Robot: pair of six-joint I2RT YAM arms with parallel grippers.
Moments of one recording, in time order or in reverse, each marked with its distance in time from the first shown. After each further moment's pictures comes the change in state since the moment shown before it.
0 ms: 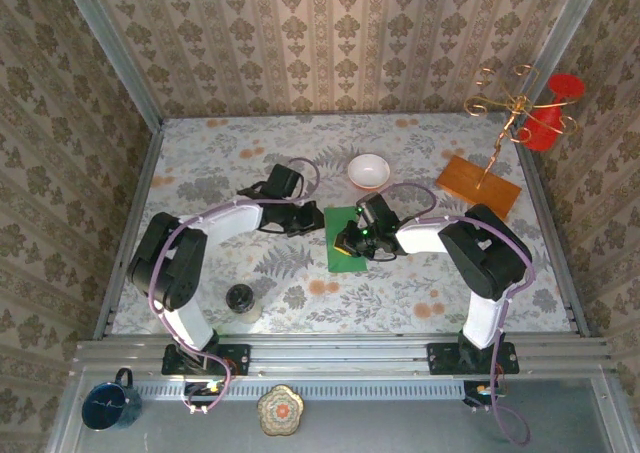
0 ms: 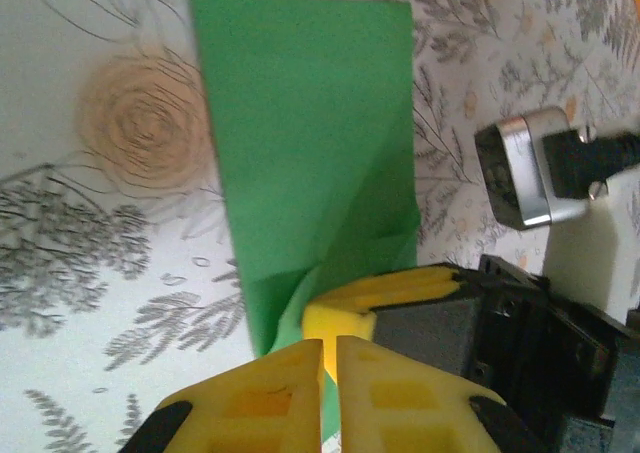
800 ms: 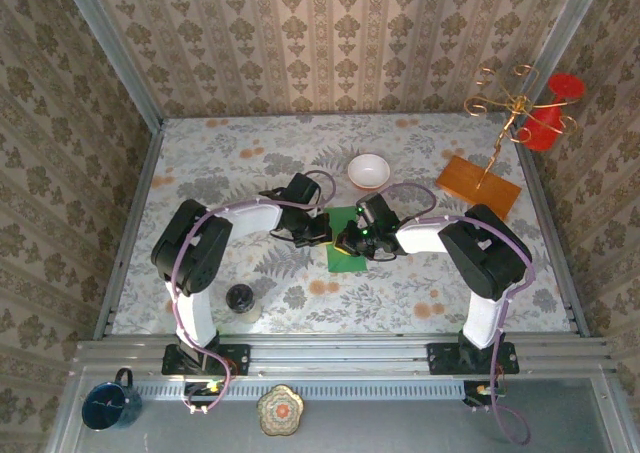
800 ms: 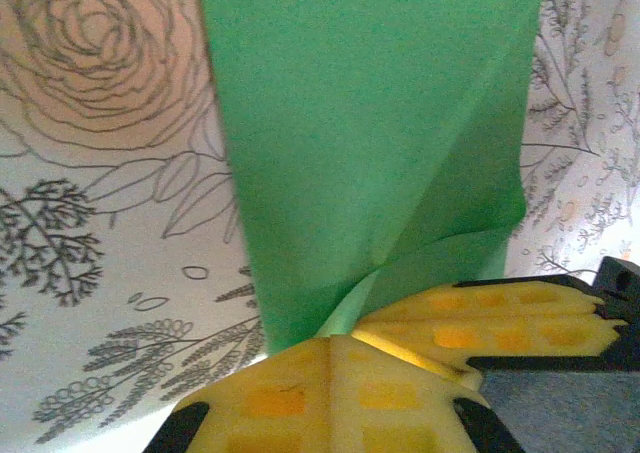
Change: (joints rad) left arm -0.066 0.154 0.060 -0.057 -0.039 -0.010; right arm 0.000 0.001 0.000 0.001 0.000 0.000
